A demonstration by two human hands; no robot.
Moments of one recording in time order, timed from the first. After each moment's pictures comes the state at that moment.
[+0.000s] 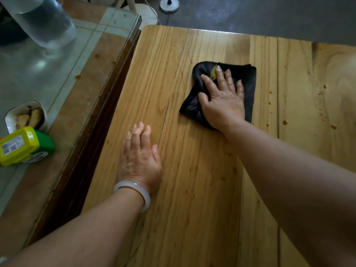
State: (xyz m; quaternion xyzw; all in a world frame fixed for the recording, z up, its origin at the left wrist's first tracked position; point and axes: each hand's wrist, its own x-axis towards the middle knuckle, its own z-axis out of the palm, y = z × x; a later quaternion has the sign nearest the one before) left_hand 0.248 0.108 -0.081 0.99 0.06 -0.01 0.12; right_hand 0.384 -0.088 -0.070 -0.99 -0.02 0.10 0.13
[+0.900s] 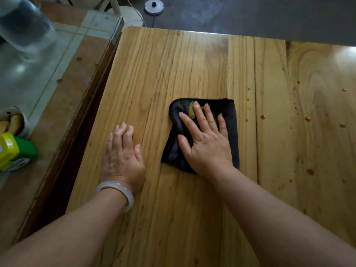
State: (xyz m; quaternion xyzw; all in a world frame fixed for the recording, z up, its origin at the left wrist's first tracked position) left_hand 0.248 0.110 -0.080 0.99 0.07 -0.01 0.14; right_hand 0.279 -0.092 -0.070 -0.99 -0.06 0.10 0.12
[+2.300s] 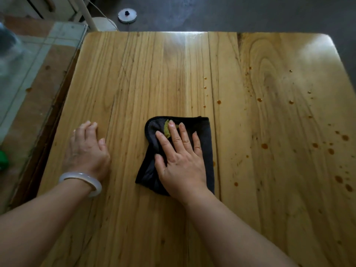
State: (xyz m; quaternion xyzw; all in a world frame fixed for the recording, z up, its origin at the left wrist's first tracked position) left_hand 0.252 0.103 -0.062 0.98 0.10 -0.06 0.13; right_hand 0.198 -0.110 -0.069 -0.98 -0.03 0.10 0.19
